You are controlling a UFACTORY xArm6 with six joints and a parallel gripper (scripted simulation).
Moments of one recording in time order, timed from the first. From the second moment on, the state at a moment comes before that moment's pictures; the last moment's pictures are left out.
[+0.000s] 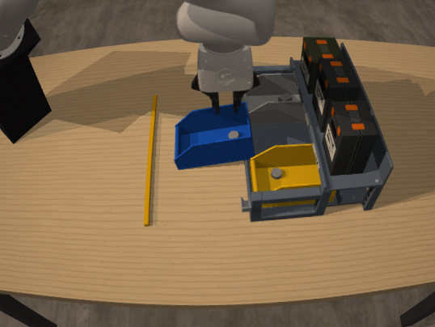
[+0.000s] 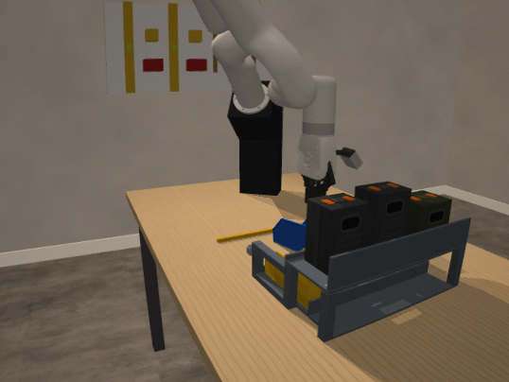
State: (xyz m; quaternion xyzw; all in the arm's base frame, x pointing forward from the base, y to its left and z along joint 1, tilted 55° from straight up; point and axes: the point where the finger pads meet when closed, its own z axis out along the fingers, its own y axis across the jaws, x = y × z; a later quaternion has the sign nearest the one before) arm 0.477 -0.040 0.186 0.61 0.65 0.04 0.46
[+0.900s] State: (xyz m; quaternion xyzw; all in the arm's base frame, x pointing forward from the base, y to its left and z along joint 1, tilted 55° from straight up) arm 0.509 -0.016 0.234 0.61 0.65 0.04 0.46
